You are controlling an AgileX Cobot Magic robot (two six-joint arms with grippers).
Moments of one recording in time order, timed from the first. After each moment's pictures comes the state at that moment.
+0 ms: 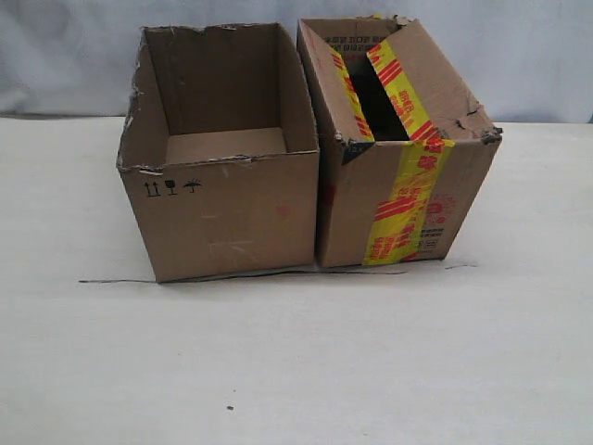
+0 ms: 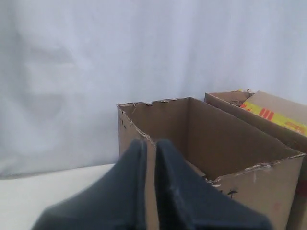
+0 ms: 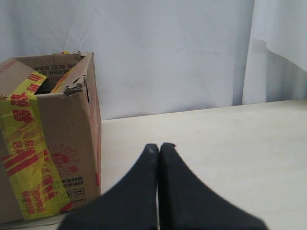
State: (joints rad) left arm -0.17 0.45 -0.22 0.39 -0.20 -0.38; right arm 0.04 0.00 0.00 0.00 0.16 0.08
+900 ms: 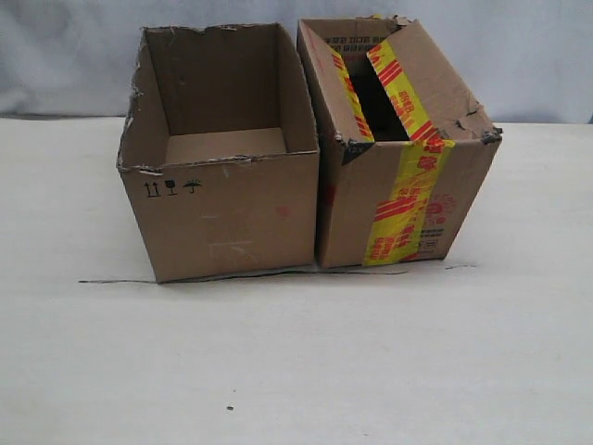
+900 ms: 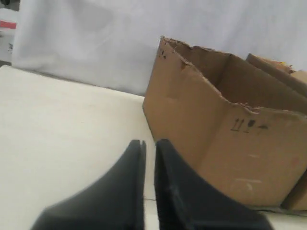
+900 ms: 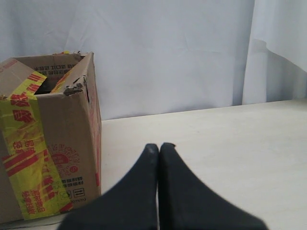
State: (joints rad) left arm -0.14 0.00 0.00 0.13 0.20 -0.39; right arm 0.04 0.00 0.00 0.00 0.16 0.08
